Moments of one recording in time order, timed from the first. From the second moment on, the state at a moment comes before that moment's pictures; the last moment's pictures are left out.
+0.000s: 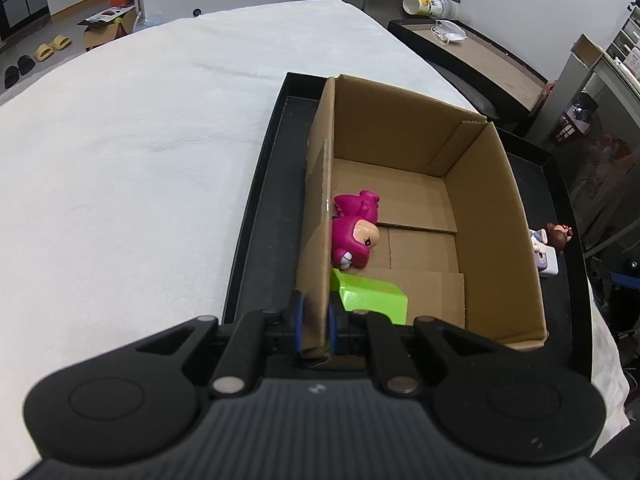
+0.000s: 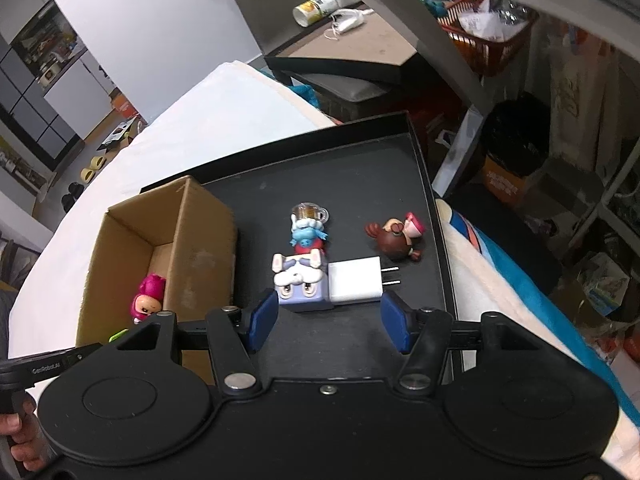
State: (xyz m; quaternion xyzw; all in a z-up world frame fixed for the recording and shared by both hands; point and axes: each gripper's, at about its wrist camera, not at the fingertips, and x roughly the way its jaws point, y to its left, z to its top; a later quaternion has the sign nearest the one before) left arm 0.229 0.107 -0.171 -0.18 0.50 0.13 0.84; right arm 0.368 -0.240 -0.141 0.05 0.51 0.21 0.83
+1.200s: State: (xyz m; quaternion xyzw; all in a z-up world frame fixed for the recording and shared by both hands) left arm 0.235 0.104 -0.175 -0.16 0.51 0.13 0.84; right arm 0.409 -0.199 -0.222 -0.04 0.54 0.19 0.82
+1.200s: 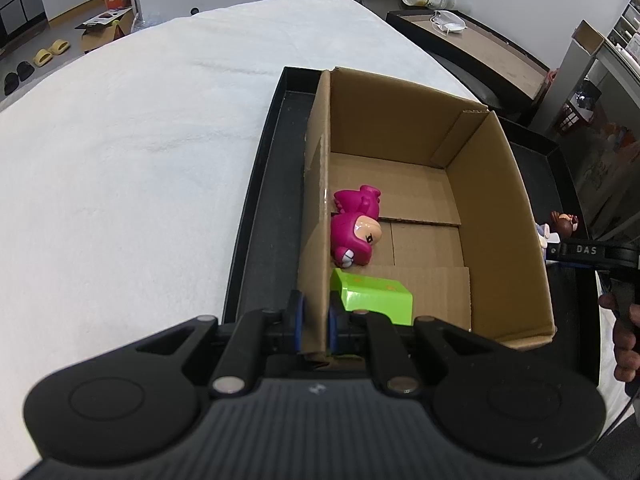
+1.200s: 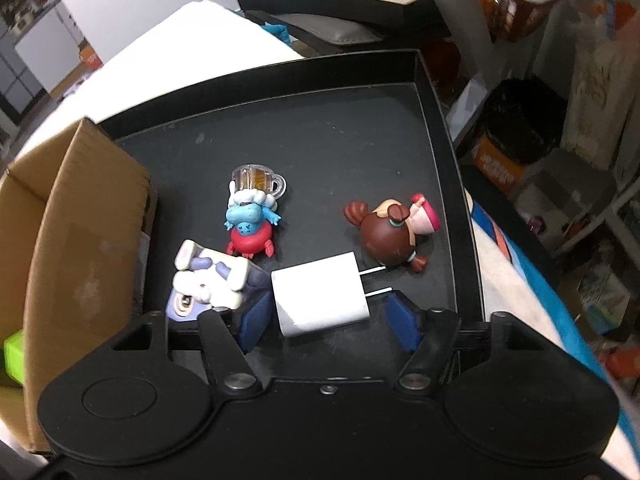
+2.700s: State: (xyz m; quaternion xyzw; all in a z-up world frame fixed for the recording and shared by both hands) left arm 0.231 0.108 -0.180 -0.16 0.51 0.12 0.84; right arm 0.360 -0.171 -0.130 -0.04 0.49 0.22 0.84
